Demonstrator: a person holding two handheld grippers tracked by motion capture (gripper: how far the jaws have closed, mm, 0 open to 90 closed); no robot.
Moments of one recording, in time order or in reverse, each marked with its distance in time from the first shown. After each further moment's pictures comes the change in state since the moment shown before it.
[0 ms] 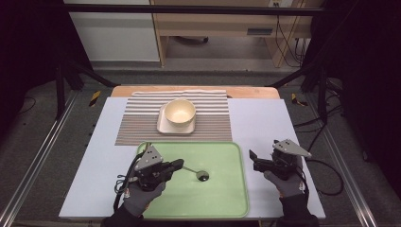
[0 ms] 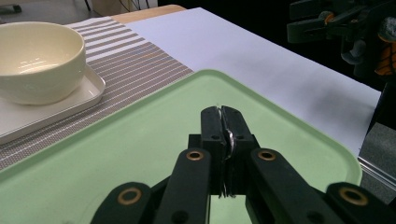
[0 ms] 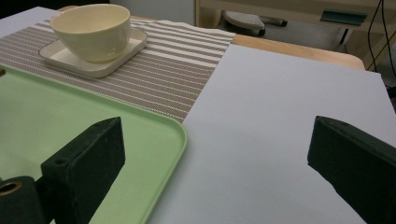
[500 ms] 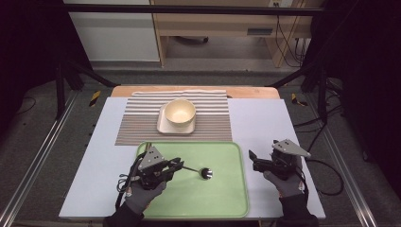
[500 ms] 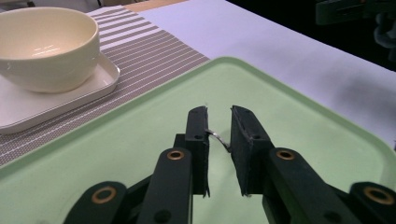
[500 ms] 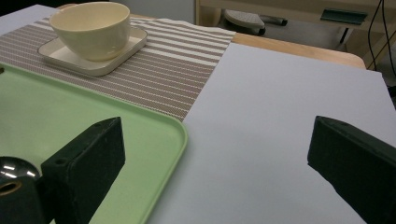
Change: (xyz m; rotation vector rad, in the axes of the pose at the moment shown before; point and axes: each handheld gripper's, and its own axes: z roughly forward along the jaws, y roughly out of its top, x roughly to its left) left arm 0.014 -0.013 0.011 0.027 0.050 0.016; right arm 0.001 -0.001 0.001 0.004 -0.001 -0.002
